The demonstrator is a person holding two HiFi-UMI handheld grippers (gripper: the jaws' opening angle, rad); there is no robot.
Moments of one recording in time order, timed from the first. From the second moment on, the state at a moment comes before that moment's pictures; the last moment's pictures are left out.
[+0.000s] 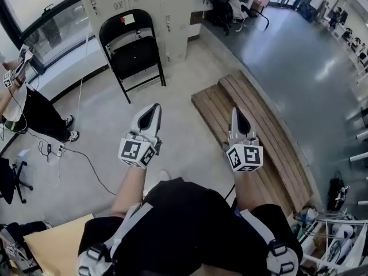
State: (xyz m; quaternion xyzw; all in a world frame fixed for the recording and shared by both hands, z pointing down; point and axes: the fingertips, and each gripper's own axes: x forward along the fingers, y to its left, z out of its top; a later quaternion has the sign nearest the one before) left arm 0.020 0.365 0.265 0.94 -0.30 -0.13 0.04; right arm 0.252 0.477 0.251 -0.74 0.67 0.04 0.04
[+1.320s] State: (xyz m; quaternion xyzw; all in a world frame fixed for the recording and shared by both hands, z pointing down) left arm -0.162 0.156 0.285 0.85 -0.51 -0.13 0.01; right arm 0.099 0.135 0.286 -0.57 0.82 -0.01 0.06
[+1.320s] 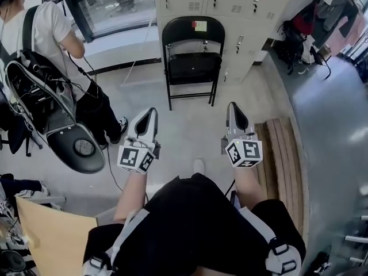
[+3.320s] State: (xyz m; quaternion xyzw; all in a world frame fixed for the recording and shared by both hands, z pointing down) left arm -0.187 -0.147 0.305 0.82 -0.55 -0.13 0.02; right arm 0.078 -0.199 0.325 -0.57 0.82 -0.07 0.03
